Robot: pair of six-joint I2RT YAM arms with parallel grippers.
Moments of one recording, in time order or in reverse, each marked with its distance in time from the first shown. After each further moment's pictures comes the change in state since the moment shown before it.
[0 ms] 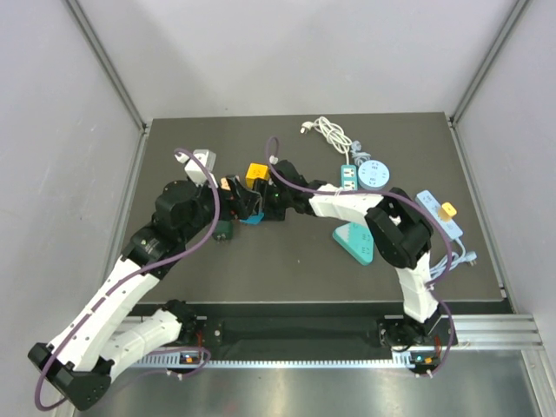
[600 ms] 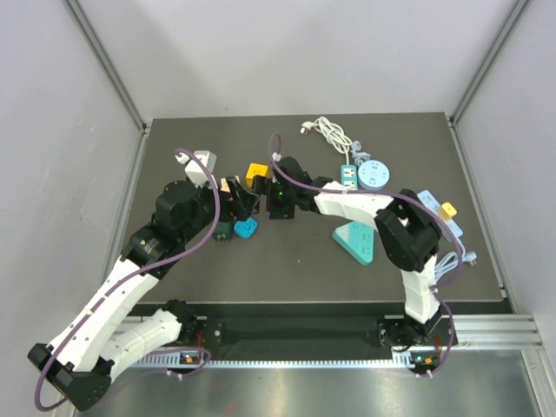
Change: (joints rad) left arm 0.002 -0.011 0.006 -0.036 -0.018 0.023; right arm -0.008 -0.026 0.023 -0.083 0.020 -0.054
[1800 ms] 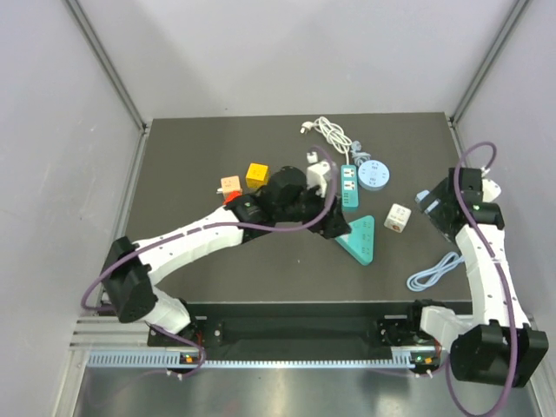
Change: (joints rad) left arm -0.353 0.625 0.250 0.218 0.329 -0.037; right arm -0.898 -0.993 -0.497 -0.697 0.510 -0.148
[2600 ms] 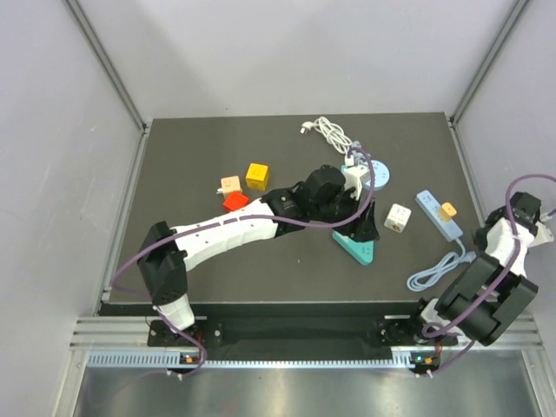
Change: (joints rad) left arm -0.123 0.263 0.293 -0.084 0.020 -0.045; right arm -0.615 0.257 -0.119 0.246 -0.049 -0.027
